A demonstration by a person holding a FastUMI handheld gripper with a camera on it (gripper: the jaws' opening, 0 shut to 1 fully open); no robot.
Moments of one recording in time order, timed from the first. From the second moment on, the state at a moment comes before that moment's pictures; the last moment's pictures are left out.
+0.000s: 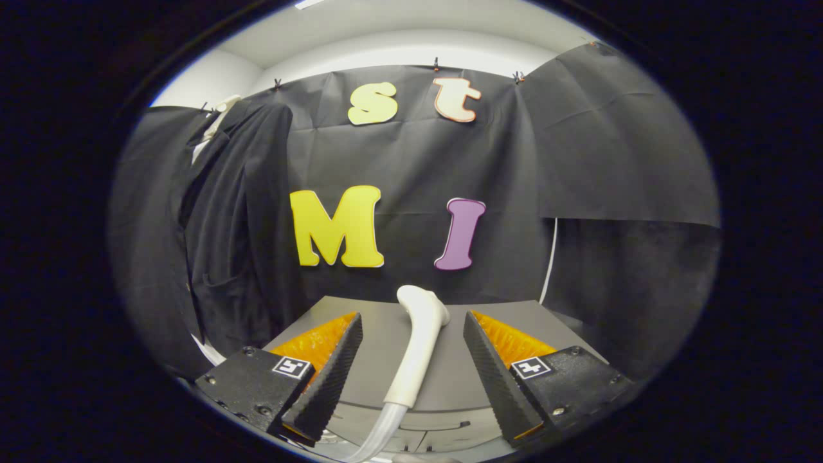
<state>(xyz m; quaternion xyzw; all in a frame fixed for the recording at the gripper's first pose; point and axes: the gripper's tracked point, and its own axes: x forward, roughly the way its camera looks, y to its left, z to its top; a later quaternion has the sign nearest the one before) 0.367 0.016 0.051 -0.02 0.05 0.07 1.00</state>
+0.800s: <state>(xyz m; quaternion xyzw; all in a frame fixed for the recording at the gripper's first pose) 0.472 0.009 -0.043 -0.01 0.21 0.06 0.98</state>
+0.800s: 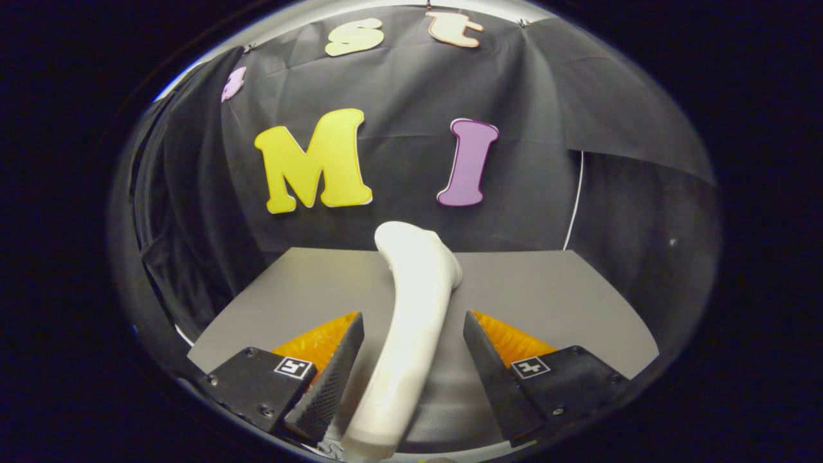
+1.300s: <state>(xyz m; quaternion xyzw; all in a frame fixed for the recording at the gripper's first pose) 0.476 0.017 -0.057 -0.02 0.22 0.05 0.97</state>
